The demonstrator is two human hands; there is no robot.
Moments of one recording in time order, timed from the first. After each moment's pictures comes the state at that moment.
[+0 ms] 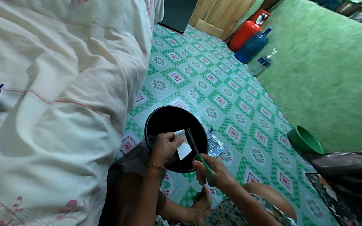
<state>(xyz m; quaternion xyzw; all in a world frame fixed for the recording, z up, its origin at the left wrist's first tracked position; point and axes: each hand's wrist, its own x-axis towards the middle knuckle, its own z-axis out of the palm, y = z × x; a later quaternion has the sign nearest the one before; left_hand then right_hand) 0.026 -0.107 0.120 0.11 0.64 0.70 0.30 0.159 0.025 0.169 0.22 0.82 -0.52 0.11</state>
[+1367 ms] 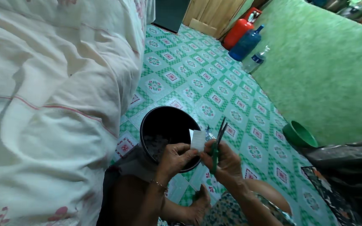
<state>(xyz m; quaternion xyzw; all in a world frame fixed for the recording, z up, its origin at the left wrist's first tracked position) 0.066 -0.102 0.123 0.21 0.51 0.78 0.29 0.157 0.036 0.155 0.03 0.88 -0.39 -0.28</state>
